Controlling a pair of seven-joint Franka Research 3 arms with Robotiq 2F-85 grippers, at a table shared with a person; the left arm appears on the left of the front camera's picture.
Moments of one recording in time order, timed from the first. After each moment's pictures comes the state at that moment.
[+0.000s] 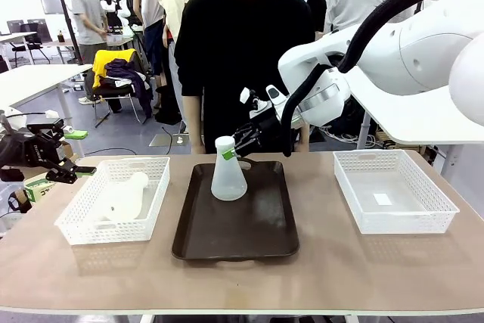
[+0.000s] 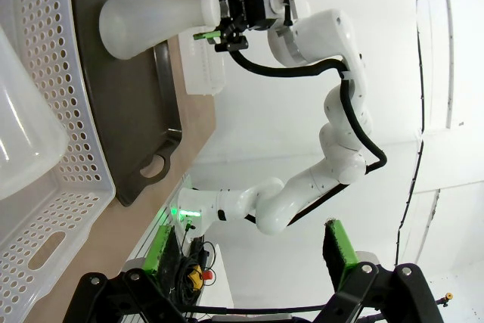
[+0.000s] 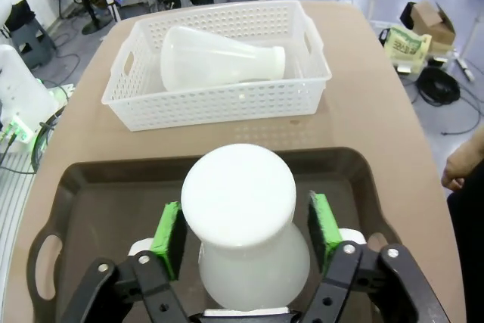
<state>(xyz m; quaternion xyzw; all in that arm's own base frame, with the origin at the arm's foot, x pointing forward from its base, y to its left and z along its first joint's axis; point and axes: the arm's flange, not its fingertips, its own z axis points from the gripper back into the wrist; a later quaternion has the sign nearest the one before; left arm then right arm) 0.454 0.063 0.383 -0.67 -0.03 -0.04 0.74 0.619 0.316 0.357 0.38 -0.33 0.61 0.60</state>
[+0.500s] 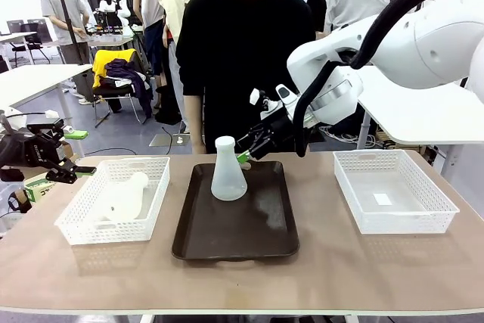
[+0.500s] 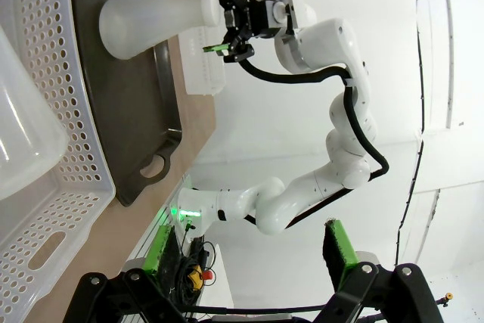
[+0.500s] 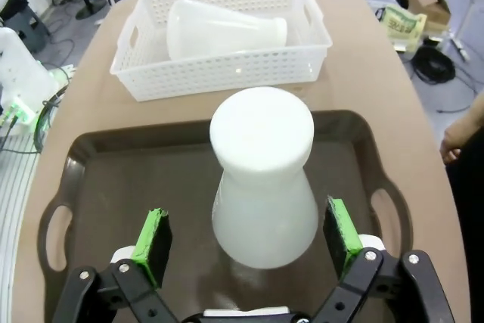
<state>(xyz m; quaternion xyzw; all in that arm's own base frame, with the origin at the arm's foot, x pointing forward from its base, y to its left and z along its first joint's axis) 0.454 0.063 0.383 -0.67 -0.03 -0.04 0.74 0.603 0.285 0.366 0.36 -0.32 0.62 0.62</state>
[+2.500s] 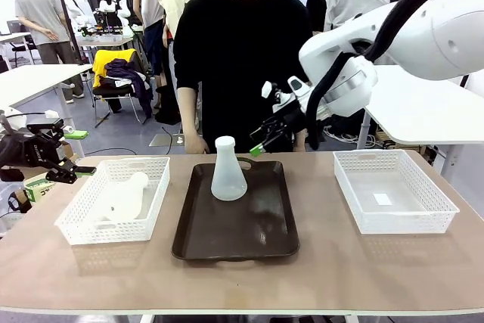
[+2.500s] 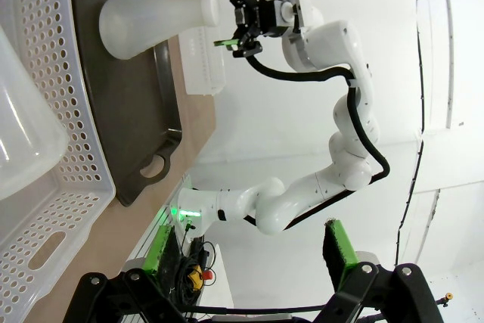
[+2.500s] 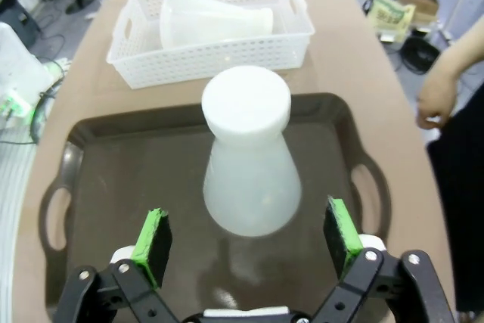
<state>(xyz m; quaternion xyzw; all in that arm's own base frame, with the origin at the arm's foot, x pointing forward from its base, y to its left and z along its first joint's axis) 0.454 0.063 0.383 -0.67 -0.03 -0.04 0.74 0.609 0.252 0.386 0.33 -0.32 0.62 0.63</state>
